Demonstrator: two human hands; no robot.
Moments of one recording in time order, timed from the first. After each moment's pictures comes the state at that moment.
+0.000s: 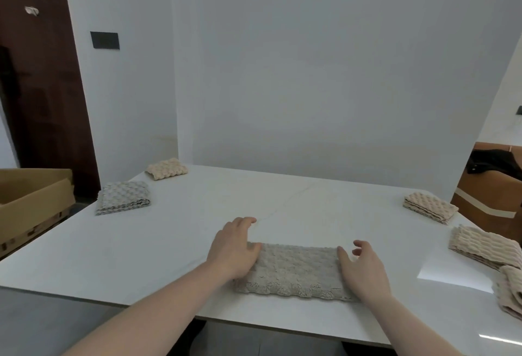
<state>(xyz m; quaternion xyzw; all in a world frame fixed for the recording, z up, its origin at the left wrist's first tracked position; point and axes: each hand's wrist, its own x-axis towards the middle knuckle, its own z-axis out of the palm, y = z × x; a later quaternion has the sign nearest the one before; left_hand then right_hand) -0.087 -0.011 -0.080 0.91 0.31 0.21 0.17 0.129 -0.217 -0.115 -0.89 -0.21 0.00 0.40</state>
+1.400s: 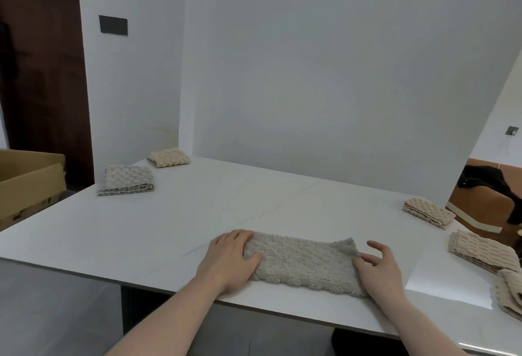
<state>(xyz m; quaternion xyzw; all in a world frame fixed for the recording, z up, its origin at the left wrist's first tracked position) -0.123 -0.010 -0.134 0.91 0.31 0.18 0.20 0.105 -0.239 -0.115 -0.83 -0.17 0.04 0.53</state>
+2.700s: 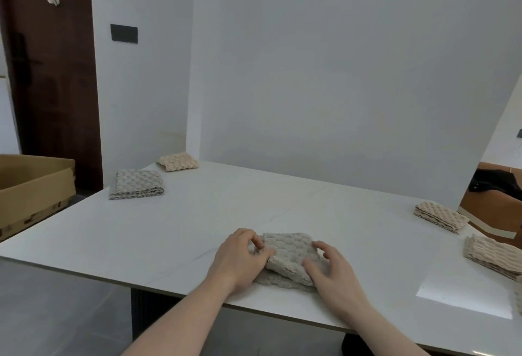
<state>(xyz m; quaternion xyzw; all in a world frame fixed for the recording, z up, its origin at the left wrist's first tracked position) -0.124 -0.007 -0.129 0.84 0.31 0.29 0.33 0.034 -0.183 -0.126 -0.82 -0.41 0.03 0.39</state>
